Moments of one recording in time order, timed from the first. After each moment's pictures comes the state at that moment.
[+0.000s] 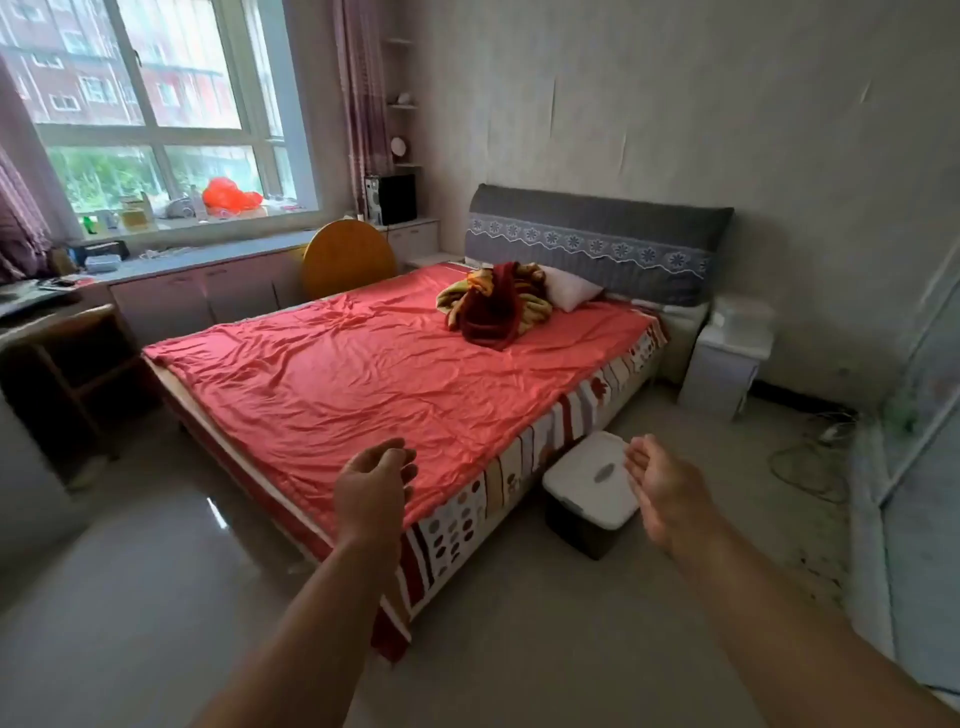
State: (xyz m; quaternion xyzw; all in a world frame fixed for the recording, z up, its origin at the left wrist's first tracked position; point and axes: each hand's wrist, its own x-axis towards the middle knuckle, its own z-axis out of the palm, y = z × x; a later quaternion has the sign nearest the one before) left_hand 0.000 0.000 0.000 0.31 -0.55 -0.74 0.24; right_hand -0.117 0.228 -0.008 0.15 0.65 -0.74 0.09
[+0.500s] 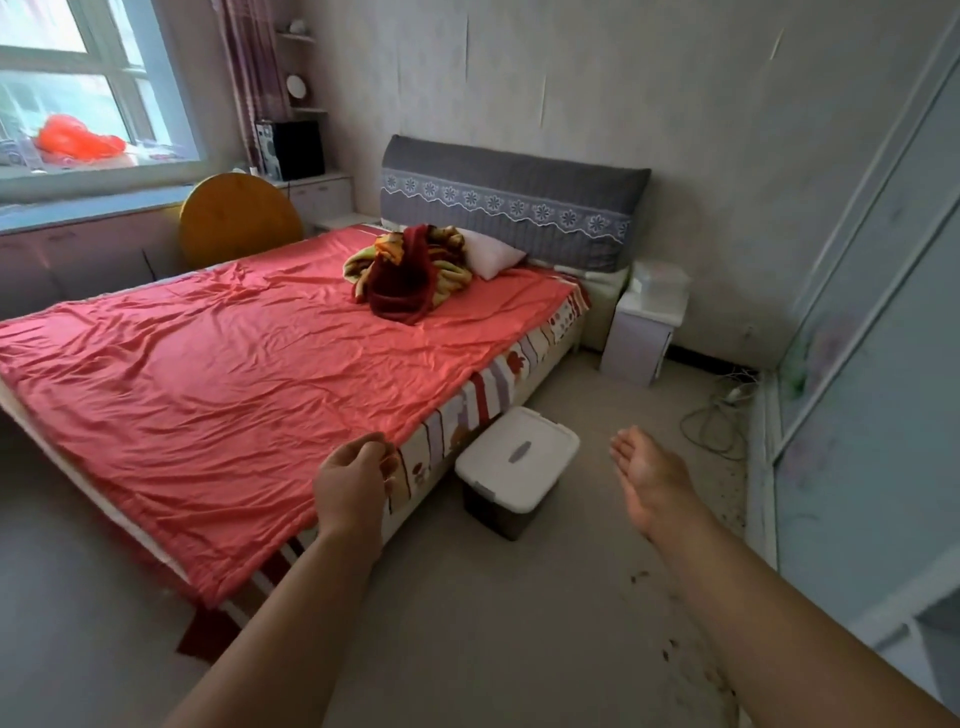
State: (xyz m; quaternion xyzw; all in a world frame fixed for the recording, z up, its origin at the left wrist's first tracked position) left_hand -0.179 0.124 -0.036 0.33 -0.55 -0.75 0.18; right_hand -0.272 0.363 -0.042 0.21 0.66 -0.72 0.00
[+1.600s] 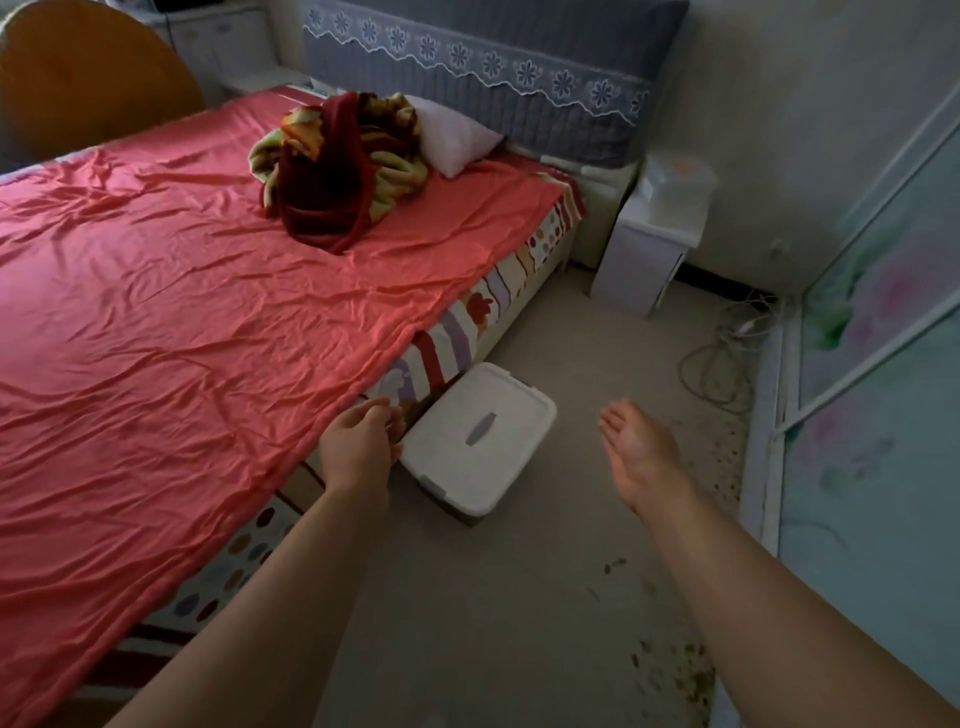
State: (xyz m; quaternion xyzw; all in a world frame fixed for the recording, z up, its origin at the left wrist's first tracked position) left_hand -0.597 0.180 -0.122 0.42 -0.53 -0.73 0.08; right_hand -0.674 0.412 -0.152 0.28 0.65 -0.70 0.04
